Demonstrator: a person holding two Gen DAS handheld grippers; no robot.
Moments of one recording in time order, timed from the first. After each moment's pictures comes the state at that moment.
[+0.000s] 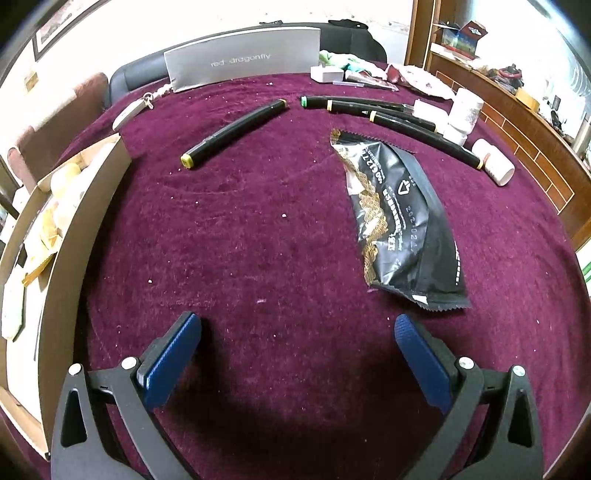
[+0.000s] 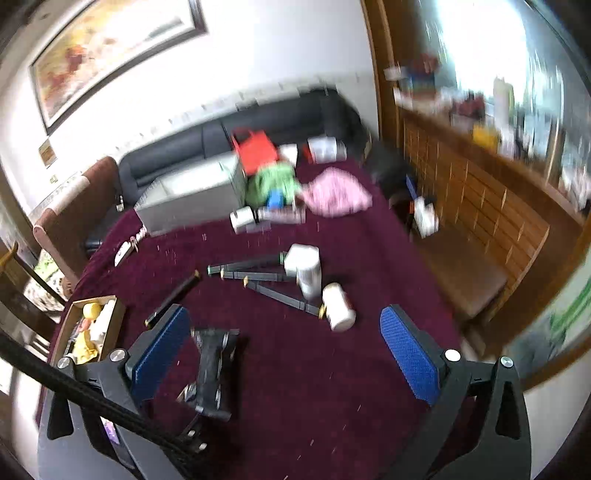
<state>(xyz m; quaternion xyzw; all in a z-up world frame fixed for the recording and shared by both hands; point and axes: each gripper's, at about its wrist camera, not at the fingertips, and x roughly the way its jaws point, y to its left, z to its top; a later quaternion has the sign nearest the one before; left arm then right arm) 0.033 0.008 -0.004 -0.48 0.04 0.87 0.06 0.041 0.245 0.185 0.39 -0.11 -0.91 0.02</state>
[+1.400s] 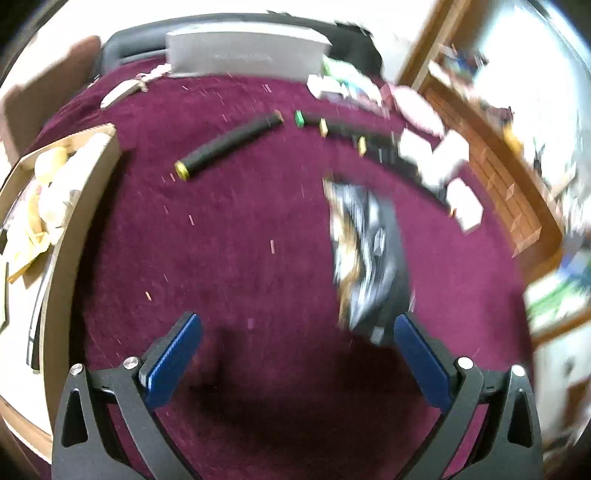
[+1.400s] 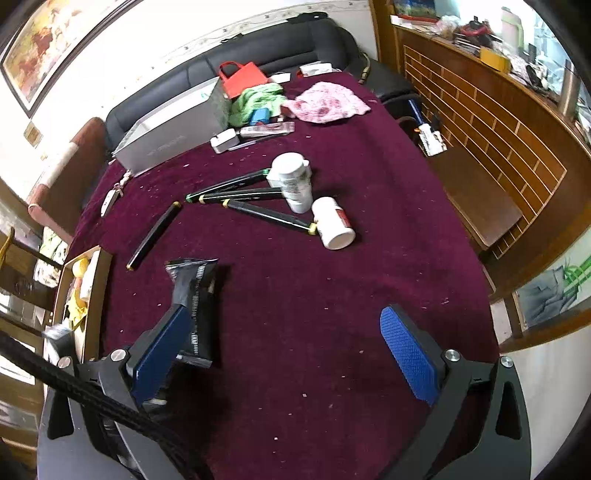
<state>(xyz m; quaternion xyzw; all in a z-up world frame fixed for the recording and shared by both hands) 0.010 -0.016 0.037 -0.50 -0.08 0.85 0.10 0.047 0.268 0.131 0.49 -0.14 -0.86 0.03</state>
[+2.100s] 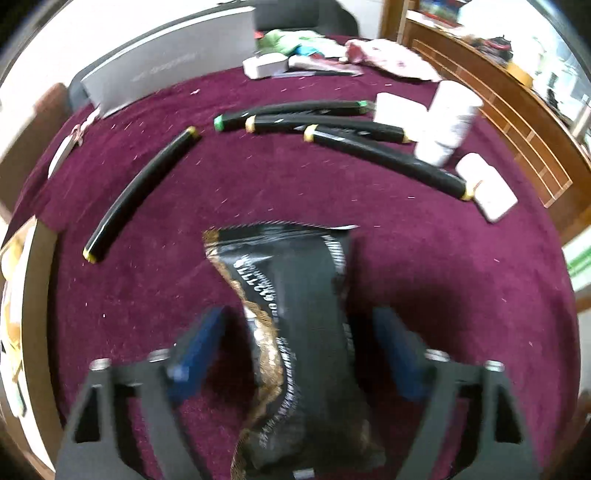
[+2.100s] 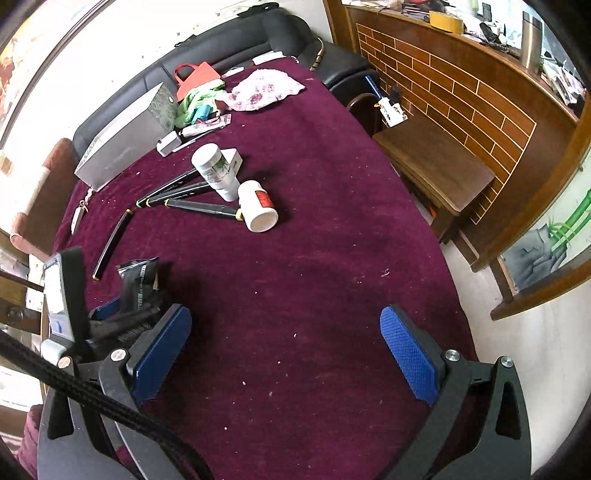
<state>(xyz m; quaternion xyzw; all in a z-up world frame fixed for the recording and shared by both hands) -0.051 0.089 0.005 -0.54 0.07 0.83 0.11 0.055 0.320 0.113 0.51 -0.16 -0.84 -0.02</state>
